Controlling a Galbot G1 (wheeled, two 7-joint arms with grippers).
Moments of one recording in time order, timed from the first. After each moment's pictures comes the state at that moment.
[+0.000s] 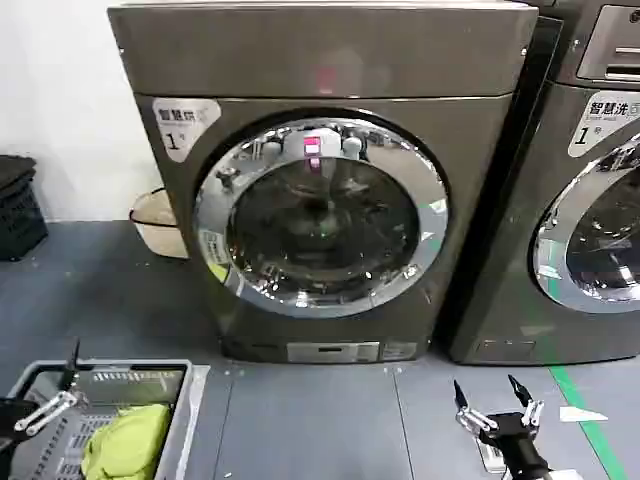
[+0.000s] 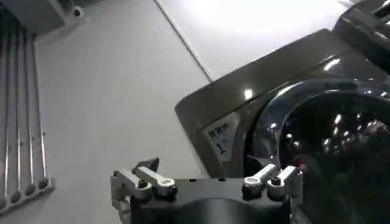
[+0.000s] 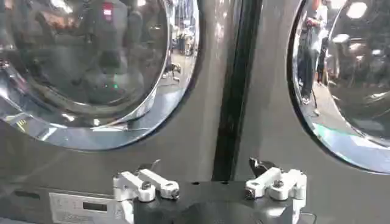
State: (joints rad) left arm 1.77 -1.41 -1.21 -2.19 -0.33 -0.70 0.39; right arm -1.74 1.35 0.73 2.26 0.19 -0.17 -0.08
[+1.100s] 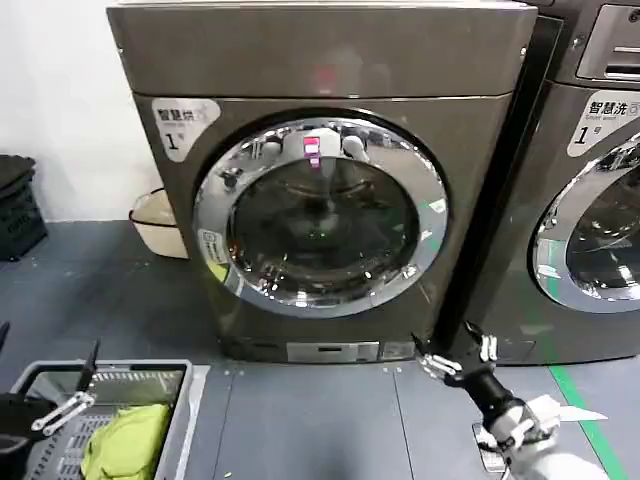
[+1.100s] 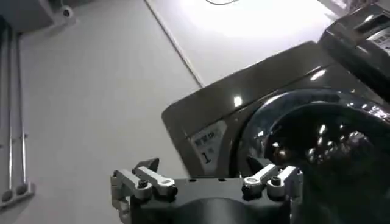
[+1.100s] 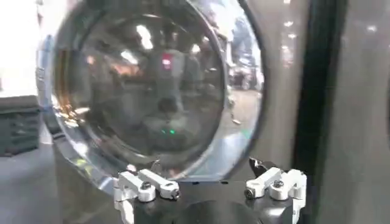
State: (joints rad) left arm 1.79 -1.41 -1.17 -2.24 -0.32 -0.69 0.39; right arm -1.24 0.88 0.38 2.17 0.61 -0.22 -0.05
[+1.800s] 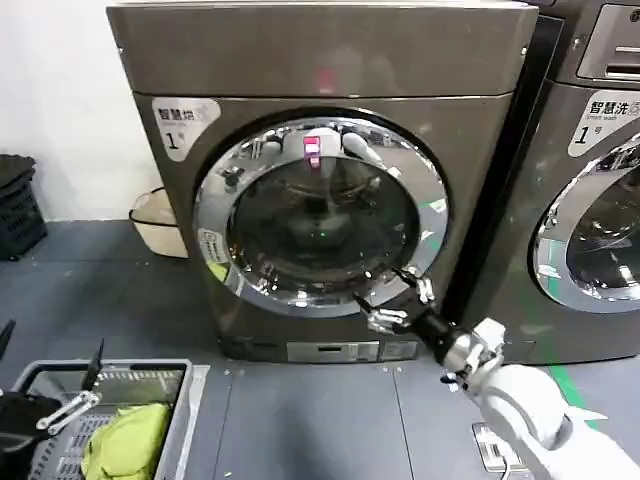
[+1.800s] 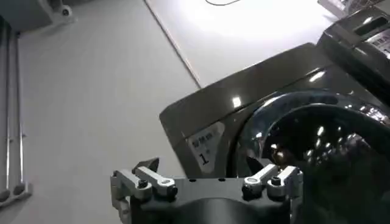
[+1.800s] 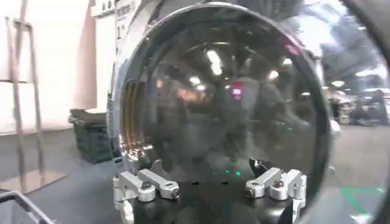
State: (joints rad) left arm 1.78 -1.42 -1.16 -2.24 -0.30 -0.68 0.40; right arm -0.73 0.85 -0.02 1.99 0.79 -0.23 -0.05
